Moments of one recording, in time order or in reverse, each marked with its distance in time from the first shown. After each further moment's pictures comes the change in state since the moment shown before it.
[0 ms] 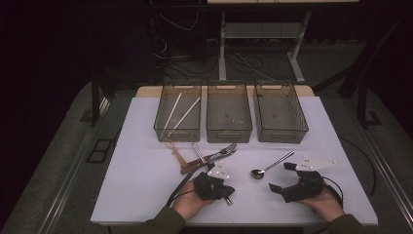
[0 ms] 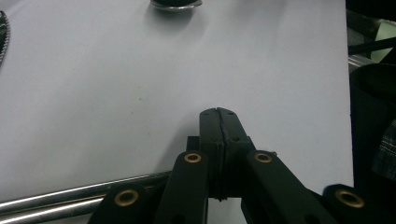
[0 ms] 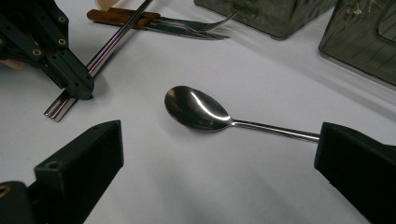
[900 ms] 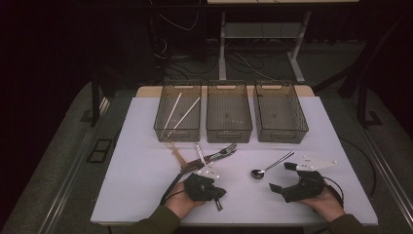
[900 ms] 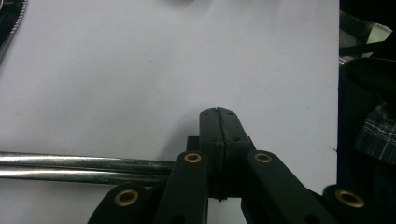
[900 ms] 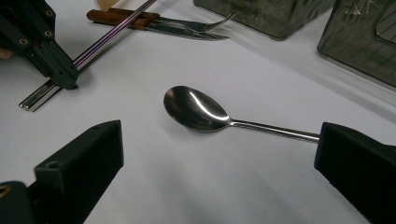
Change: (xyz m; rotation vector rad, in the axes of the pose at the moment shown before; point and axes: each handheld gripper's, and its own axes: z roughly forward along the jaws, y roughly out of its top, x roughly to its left) left arm 0.004 -0.016 -0.019 0.022 -0.018 -0.052; right arm -0.001 0.000 0.000 -0.005 -0.001 -0.003
